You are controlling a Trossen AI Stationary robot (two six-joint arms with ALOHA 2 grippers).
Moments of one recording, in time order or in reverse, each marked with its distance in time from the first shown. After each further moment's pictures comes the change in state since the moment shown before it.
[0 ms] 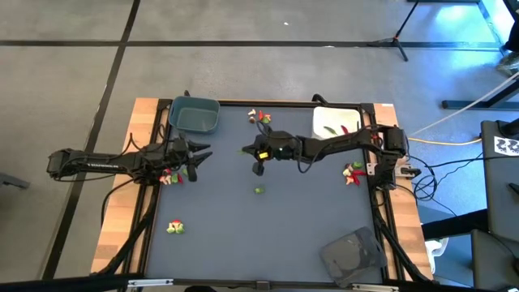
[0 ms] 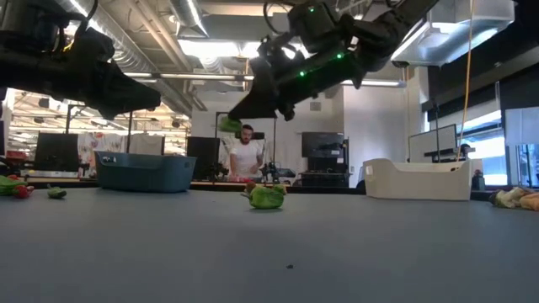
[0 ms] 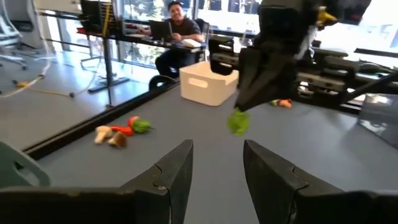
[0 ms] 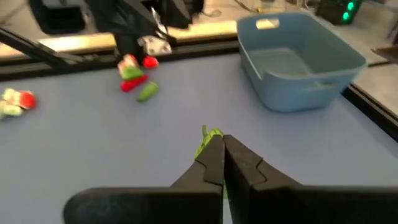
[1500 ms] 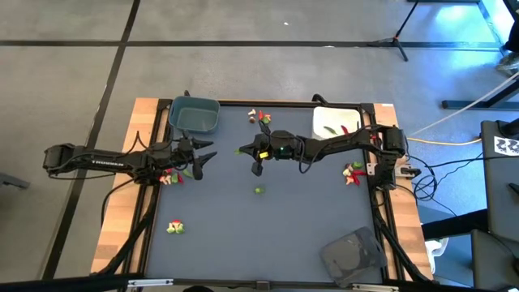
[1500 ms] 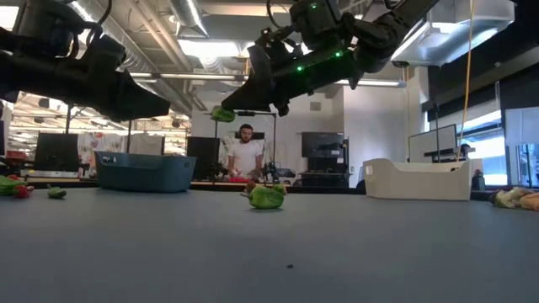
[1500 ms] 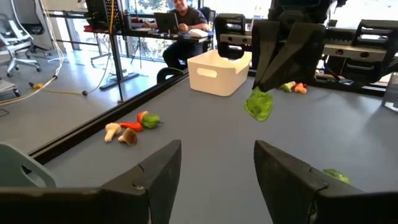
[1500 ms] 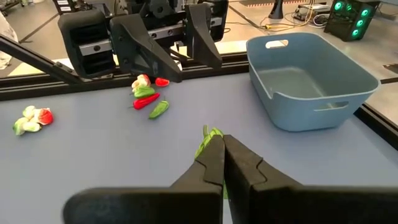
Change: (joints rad) left arm 0.037 0.235 0.009 0.177 0.007 0.059; right arm 0.000 0.009 0.001 0.072 -0.039 0.000
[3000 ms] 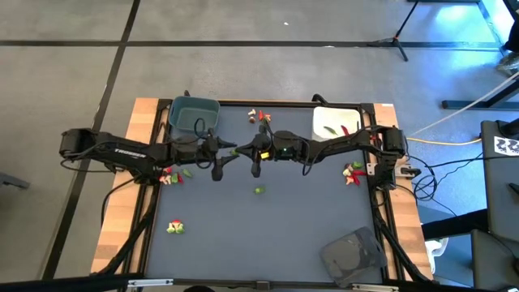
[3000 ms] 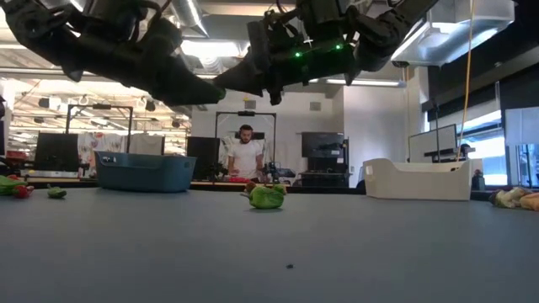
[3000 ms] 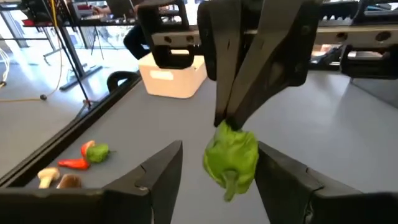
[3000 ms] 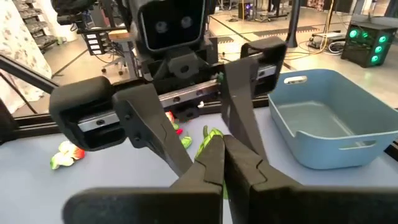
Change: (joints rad) left arm -0.001 0.523 0.323 0.100 0.154 0.095; right arm 0.016 0.000 0.000 0.136 -0.045 0.034
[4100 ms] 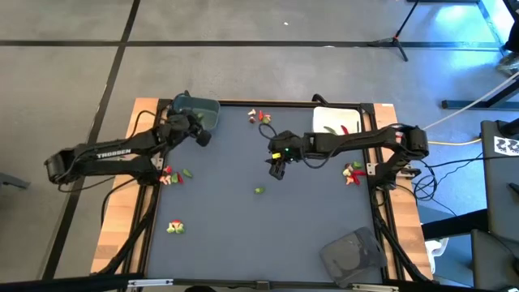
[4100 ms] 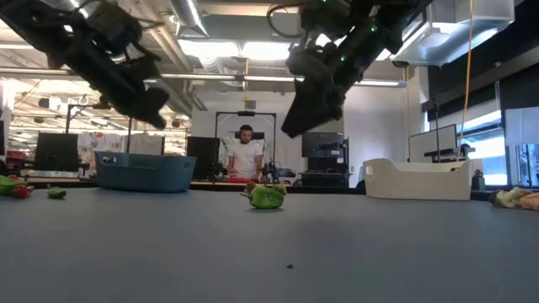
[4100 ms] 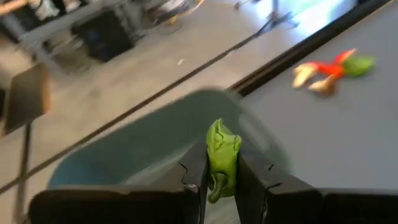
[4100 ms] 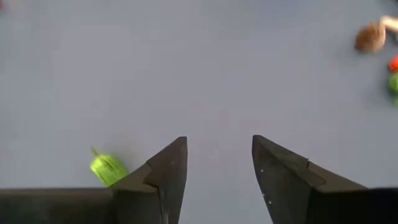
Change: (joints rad) left arm 0.399 -0.267 0.042 -0.613 -0.428 -0.055; right arm -0.002 -0.206 -0.001 -0.890 0.092 0.152
